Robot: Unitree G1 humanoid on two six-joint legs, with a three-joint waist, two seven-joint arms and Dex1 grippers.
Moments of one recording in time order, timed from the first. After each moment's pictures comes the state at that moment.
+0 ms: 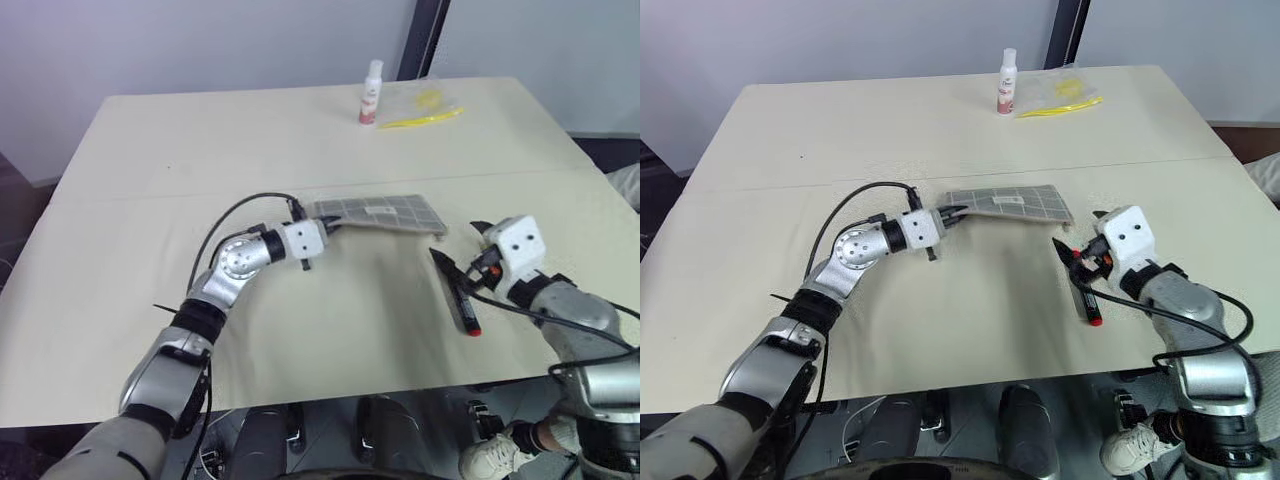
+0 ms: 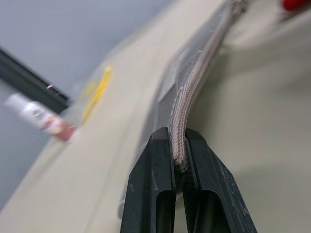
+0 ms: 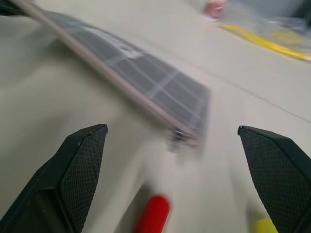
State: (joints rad) left arm -0.67 0.30 -0.24 0.55 0.21 -0.54 -0.59; right arm -0.11 -0.53 -0.19 -0.39 0.21 0.53 0.45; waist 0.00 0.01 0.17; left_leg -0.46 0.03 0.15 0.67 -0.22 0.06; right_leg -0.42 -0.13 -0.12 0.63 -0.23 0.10
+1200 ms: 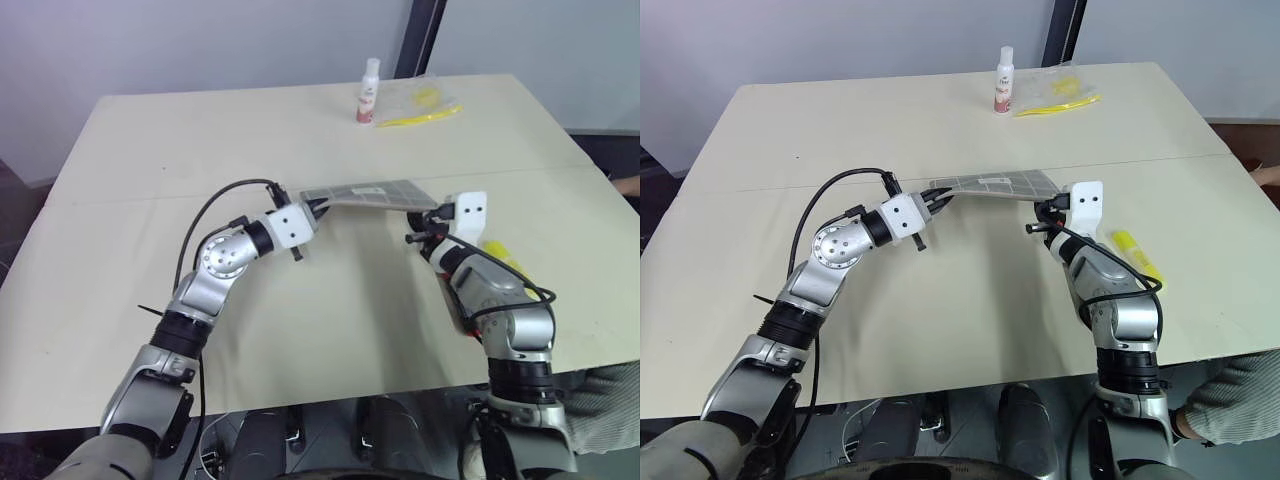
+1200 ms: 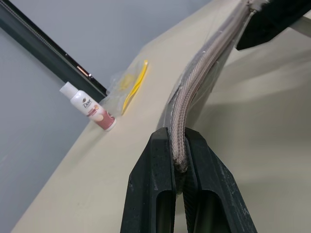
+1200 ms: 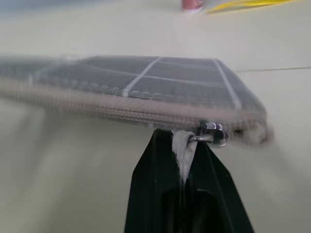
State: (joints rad) left arm -0.59 0.35 -0.22 0.29 0.19 -0.34 -0.57; right arm -0.33 -0.37 -0.07 -0.13 0.25 0.57 0.32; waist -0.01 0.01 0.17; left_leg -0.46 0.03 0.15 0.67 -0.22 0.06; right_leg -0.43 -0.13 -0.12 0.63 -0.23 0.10
